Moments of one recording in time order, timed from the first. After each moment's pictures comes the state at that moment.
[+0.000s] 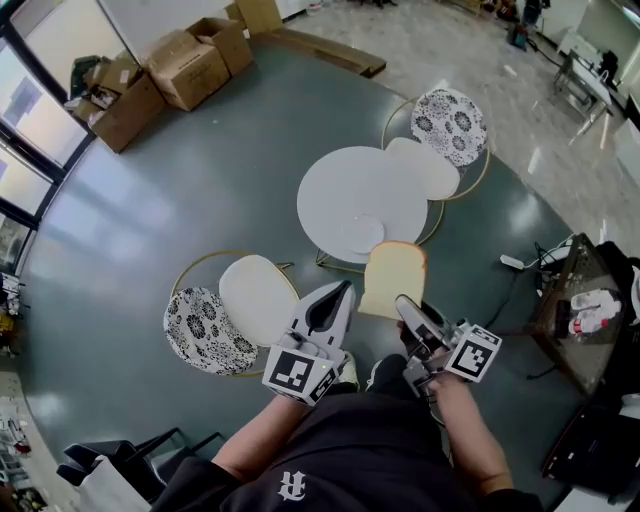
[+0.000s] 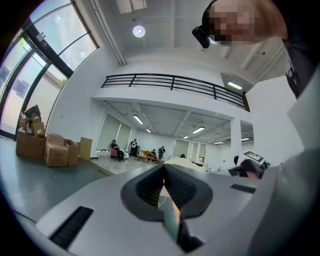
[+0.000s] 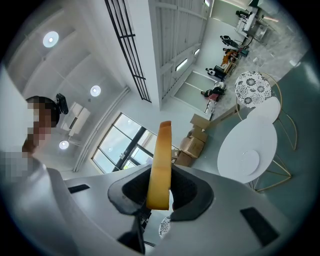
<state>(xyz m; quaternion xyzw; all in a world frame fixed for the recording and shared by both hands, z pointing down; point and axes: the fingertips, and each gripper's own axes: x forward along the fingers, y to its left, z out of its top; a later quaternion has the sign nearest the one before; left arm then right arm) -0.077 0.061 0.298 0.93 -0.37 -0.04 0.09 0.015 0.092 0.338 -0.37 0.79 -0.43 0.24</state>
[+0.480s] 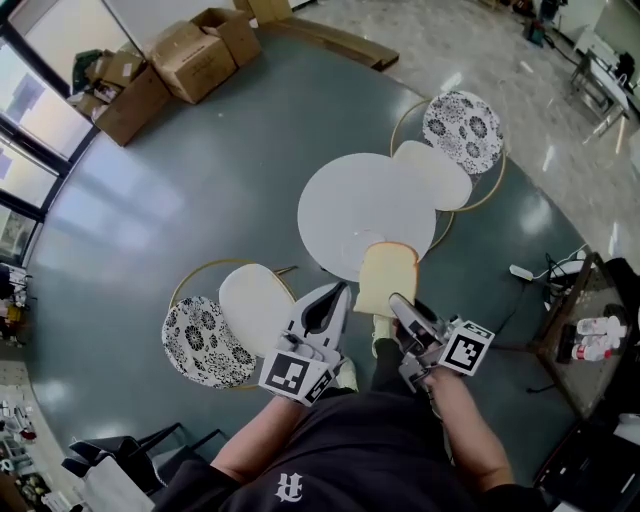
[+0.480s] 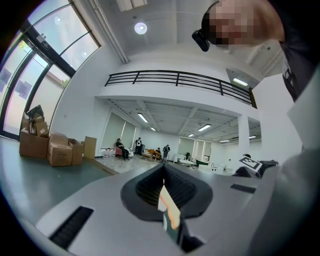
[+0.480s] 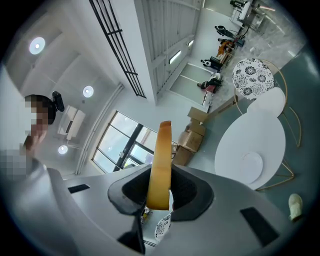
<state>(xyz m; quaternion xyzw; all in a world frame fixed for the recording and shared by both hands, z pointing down) -0.047 -0.025 0.318 0.92 -0.39 -0.02 0.10 0.044 -0.003 0.380 -0.34 0.79 -0.46 0.22</state>
